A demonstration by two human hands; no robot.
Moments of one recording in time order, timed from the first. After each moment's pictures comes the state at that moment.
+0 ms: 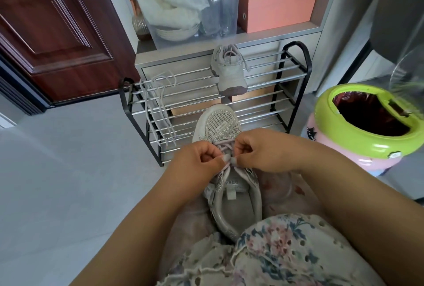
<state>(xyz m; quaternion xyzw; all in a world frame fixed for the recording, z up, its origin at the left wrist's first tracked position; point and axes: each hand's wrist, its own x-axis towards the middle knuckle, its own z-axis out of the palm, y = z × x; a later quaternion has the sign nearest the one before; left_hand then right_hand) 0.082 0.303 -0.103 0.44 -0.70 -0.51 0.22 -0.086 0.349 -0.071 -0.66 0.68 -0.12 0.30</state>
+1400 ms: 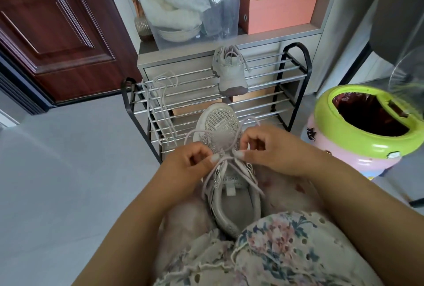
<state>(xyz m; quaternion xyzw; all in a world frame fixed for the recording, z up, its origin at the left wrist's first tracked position) 0.103 0.302 -0.103 0.41 -0.78 -0.43 0.22 -0.103 0.361 -0.097 -0.65 0.63 -0.29 0.31</state>
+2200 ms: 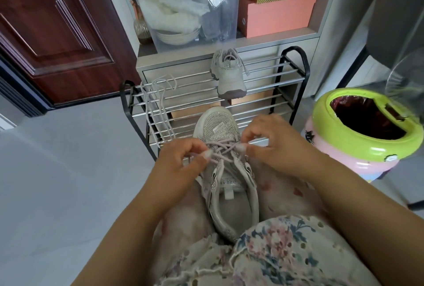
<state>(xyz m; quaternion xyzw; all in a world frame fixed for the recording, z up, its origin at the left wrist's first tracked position) 0.109 0.295 -0.106 0.40 -0.78 -0.38 0.28 -0.113 0.356 -0.104 -0.68 0.65 -0.31 0.13</state>
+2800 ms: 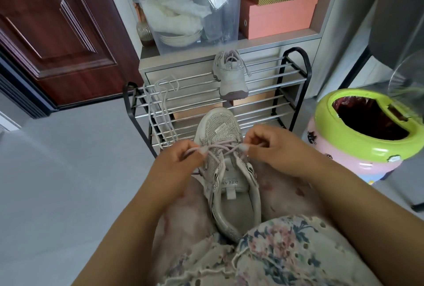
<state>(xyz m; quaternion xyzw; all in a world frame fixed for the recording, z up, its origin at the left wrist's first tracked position) 0.109 0.303 -0.093 0.48 -0.70 -0.45 0.25 -0.107 0.360 -0.103 -0.60 0.66 -0.34 0.29</state>
